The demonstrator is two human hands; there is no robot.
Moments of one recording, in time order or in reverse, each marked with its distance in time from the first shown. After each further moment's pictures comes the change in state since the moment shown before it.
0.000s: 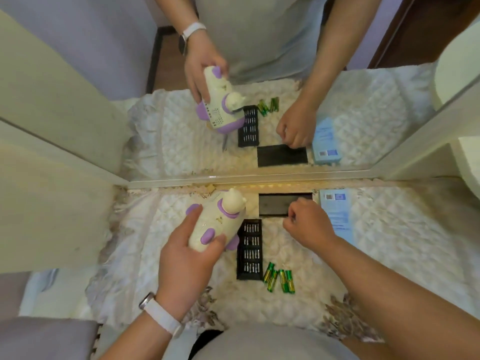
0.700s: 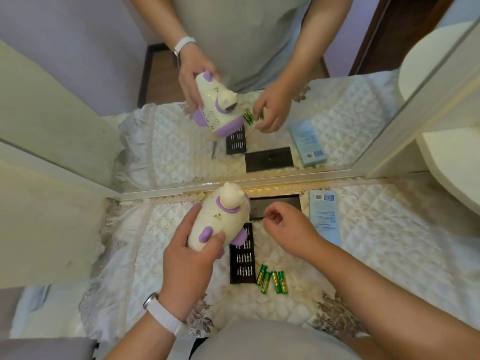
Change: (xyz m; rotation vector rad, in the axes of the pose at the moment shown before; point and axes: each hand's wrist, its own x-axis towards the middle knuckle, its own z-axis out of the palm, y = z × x) left_hand -0.011 0.020 0.013 -0.250 -0.037 0.051; right_hand -0.040 -0.043 -0.044 0.514 -0.080 0.048
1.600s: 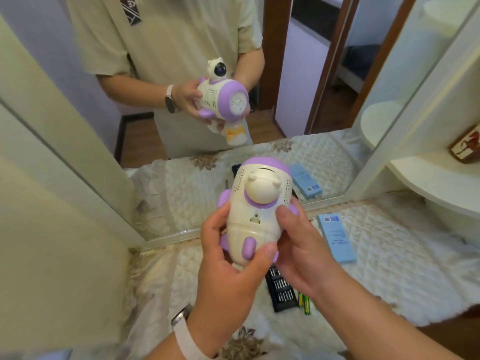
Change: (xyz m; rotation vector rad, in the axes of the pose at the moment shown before) left_hand 0.002 0.039 -0.118 -0.405 -0.351 0.494; right_hand -0.081 -0.201 0.073 1.265 0.112 -0.271
